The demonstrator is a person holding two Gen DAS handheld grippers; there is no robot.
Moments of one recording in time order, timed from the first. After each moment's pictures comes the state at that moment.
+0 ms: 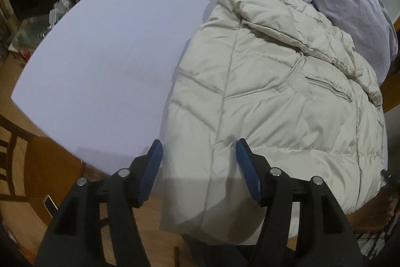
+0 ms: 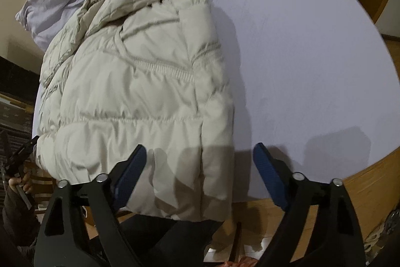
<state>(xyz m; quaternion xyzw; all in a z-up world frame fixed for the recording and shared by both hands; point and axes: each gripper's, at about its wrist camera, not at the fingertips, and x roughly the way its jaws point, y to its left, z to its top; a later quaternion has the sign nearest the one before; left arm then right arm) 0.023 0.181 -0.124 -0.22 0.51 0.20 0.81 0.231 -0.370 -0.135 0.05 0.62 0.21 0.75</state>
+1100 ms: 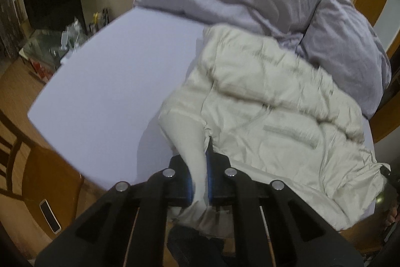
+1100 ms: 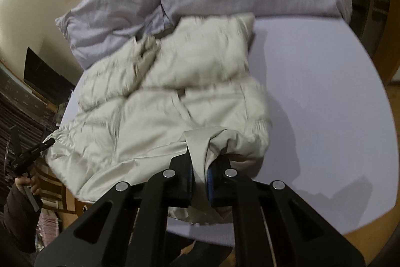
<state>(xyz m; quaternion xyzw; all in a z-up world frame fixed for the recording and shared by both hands) 0.049 0.153 -0.040 -0.21 0.42 0.24 0.85 0.275 -0.327 -0.036 0.05 0.50 0.30 0.81</state>
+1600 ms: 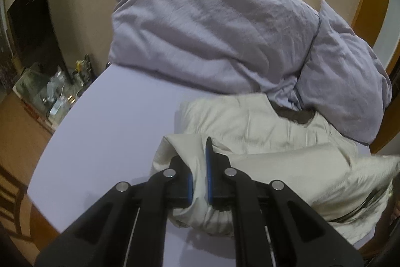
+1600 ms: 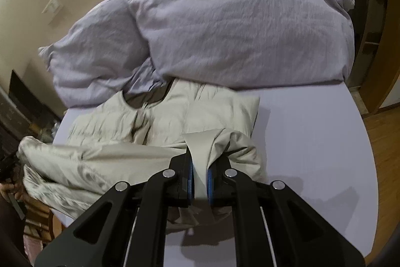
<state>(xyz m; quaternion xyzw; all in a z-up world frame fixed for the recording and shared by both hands) 0.186 0.206 0.024 -0.16 0.38 0.23 0.88 0.379 -0.274 0.006 0.04 0.44 0.24 0.86</state>
